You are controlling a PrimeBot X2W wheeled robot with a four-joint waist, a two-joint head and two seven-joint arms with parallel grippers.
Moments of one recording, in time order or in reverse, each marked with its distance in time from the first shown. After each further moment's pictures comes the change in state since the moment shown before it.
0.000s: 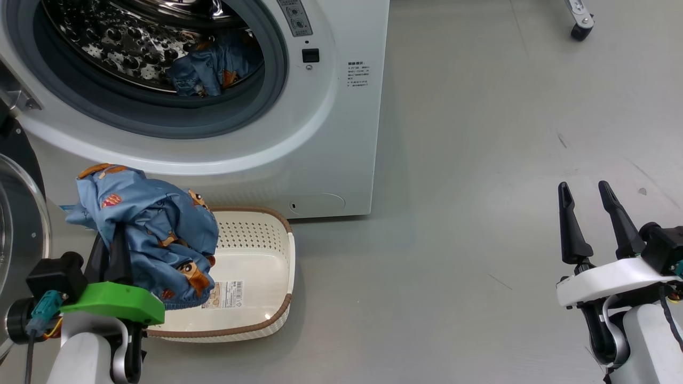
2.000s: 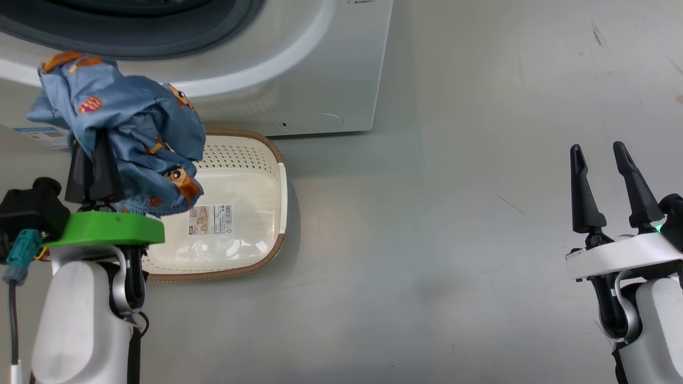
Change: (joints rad) left arm -0.160 -0.060 0.029 -0.154 0.049 0.033 -0.001; right arm -0.050 -0.020 -0.011 -0.086 0.001 0.000 0.000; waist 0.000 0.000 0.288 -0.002
